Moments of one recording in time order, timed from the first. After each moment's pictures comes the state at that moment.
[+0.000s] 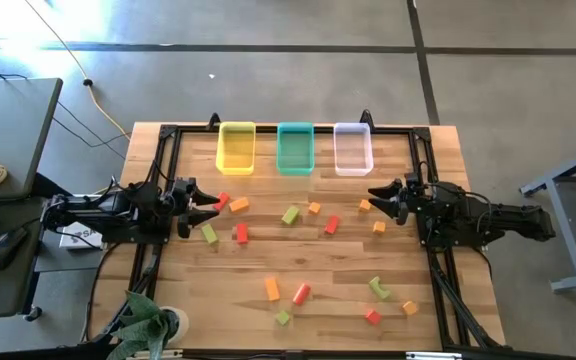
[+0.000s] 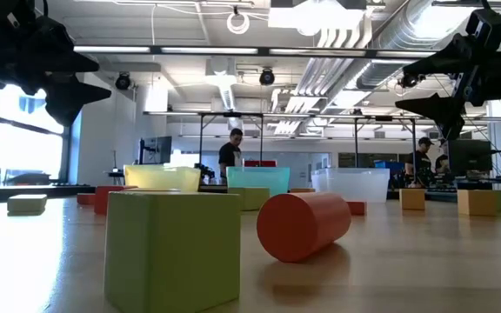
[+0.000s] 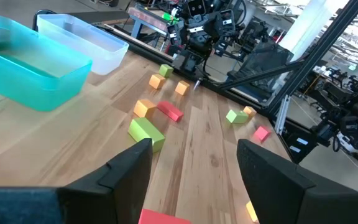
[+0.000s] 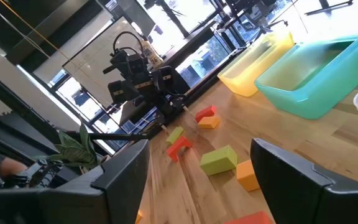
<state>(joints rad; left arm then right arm) 0.13 0.02 0.09 -0.21 -0.04 -0.43 -0.12 0.04 0.01 0.02 0.06 0.67</state>
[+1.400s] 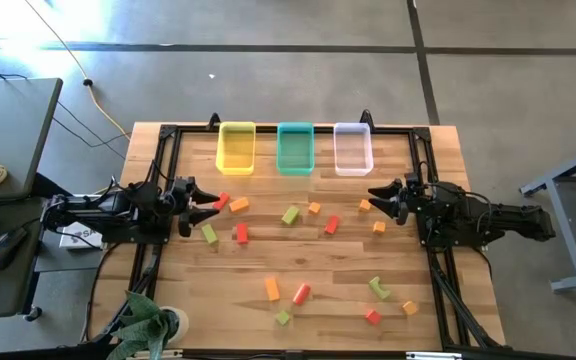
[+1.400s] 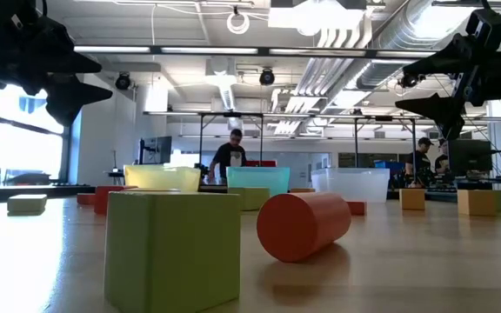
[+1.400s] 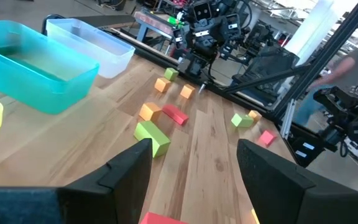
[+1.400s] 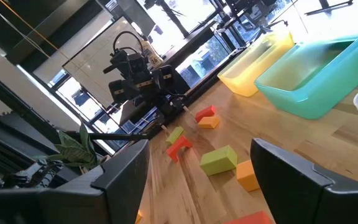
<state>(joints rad) 0.13 0.02 0.09 -0.21 -0.06 -0.43 -0.12 0.04 0.01 0.02 0.06 0.67</state>
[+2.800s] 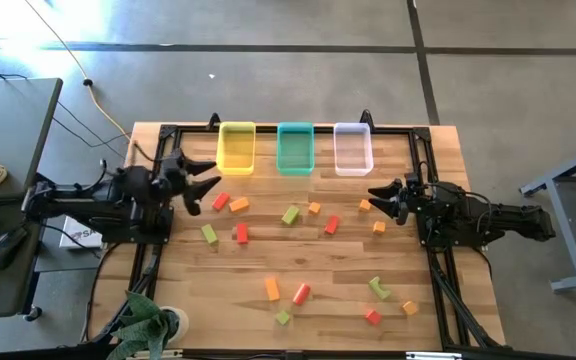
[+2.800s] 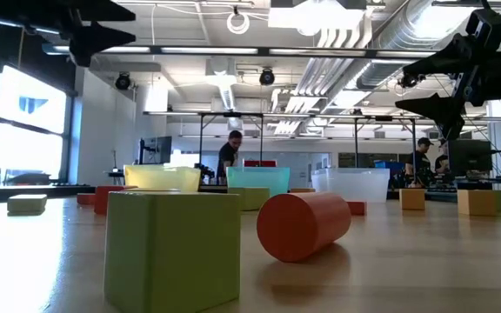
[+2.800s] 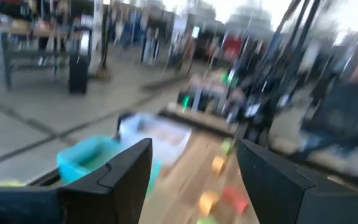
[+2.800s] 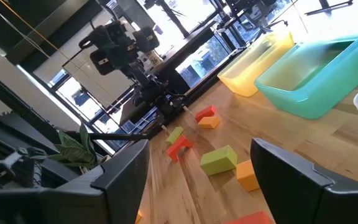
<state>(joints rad) 0.14 0.40 0.39 -0.03 -0.37 -0.19 -0.12 0.04 0.01 0.02 0.06 0.67</state>
